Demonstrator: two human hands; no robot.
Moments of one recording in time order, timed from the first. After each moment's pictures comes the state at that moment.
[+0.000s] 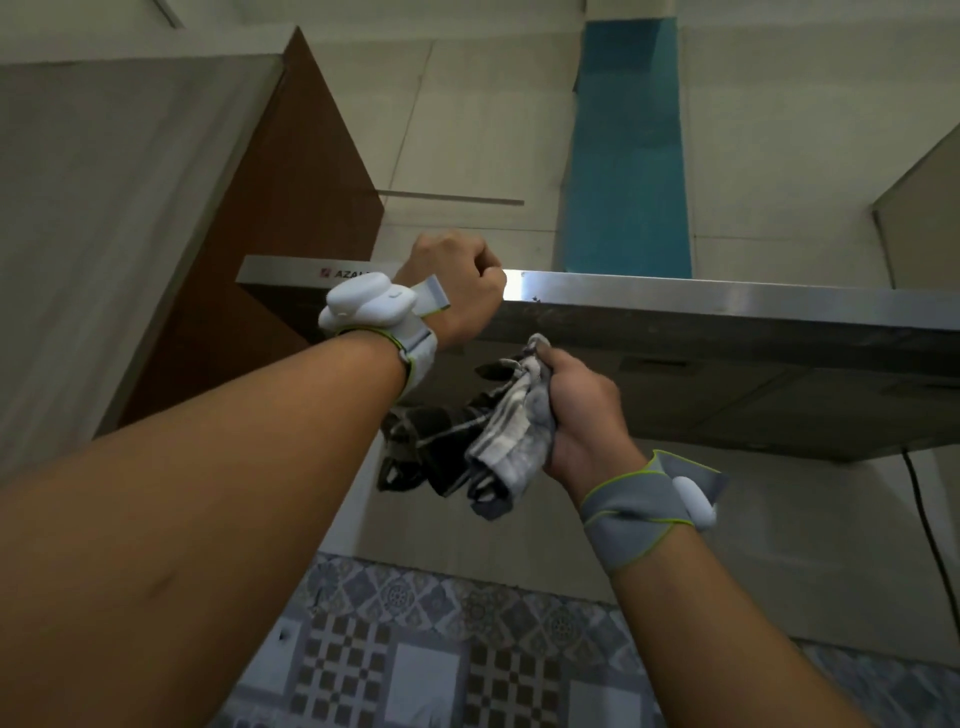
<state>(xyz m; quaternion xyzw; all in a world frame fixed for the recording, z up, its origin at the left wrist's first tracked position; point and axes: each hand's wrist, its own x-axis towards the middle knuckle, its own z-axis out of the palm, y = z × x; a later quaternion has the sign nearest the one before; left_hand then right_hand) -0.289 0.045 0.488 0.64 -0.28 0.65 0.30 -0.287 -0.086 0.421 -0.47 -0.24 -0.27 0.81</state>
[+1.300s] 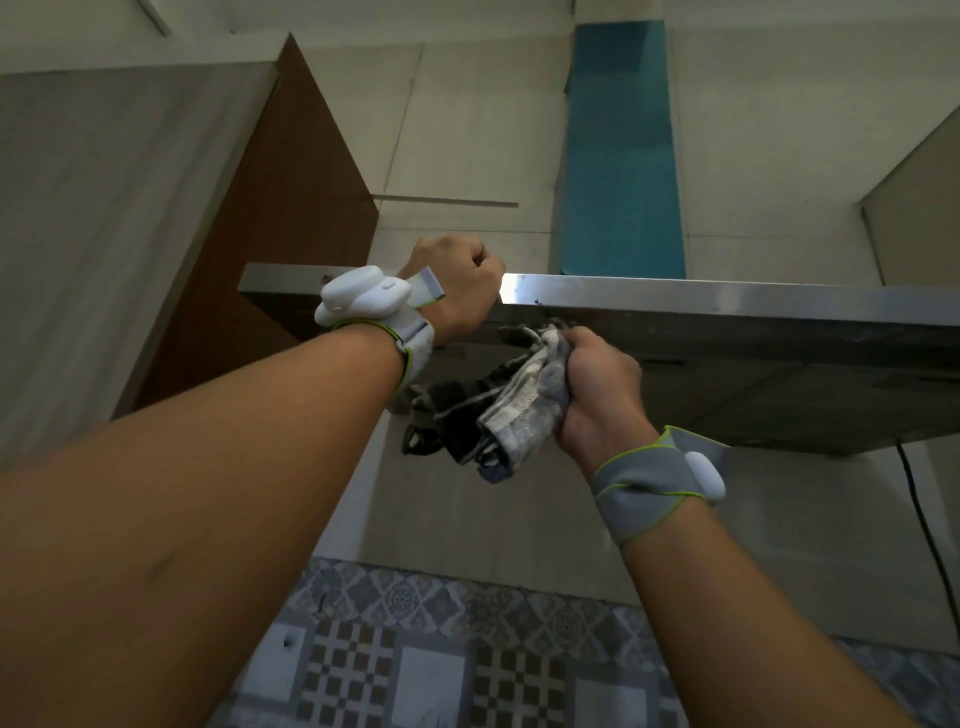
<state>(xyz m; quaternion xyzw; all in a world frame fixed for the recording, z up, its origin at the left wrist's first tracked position) -0.287 0.049 0.501 0.66 -0.28 0.62 0.33 -0.310 -0.084 0.437 -0.42 -0.22 -0.39 0.79</state>
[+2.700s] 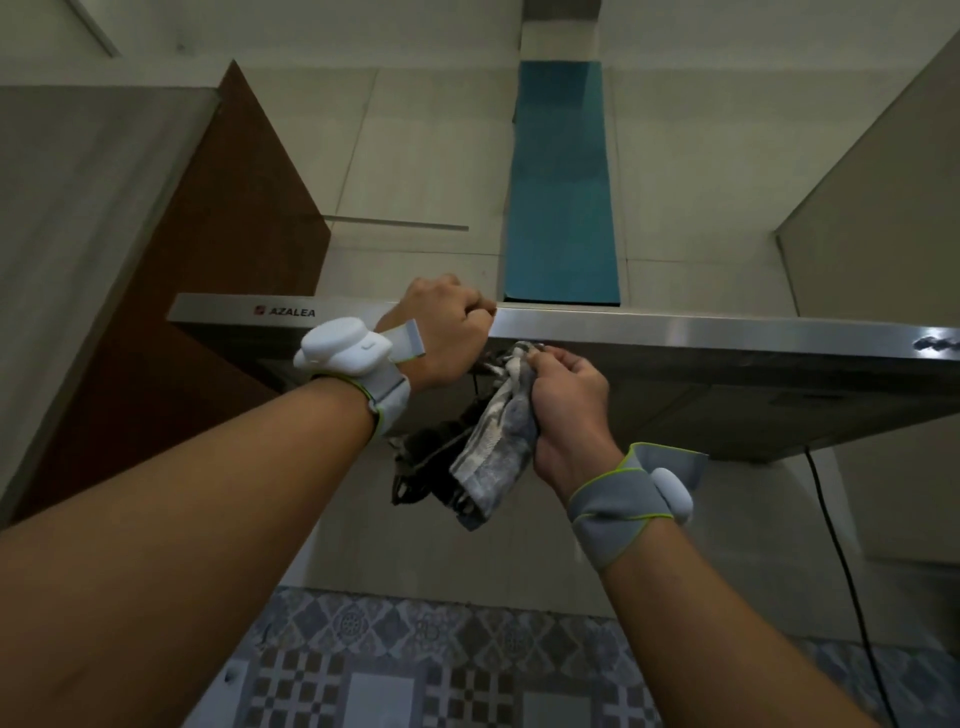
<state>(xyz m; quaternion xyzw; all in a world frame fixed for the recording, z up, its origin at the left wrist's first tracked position) -0.331 0.006 0.481 0.69 -0.34 0.60 0.23 -0.336 -0.124 0.437 -0.44 -0.21 -0.44 0.75</state>
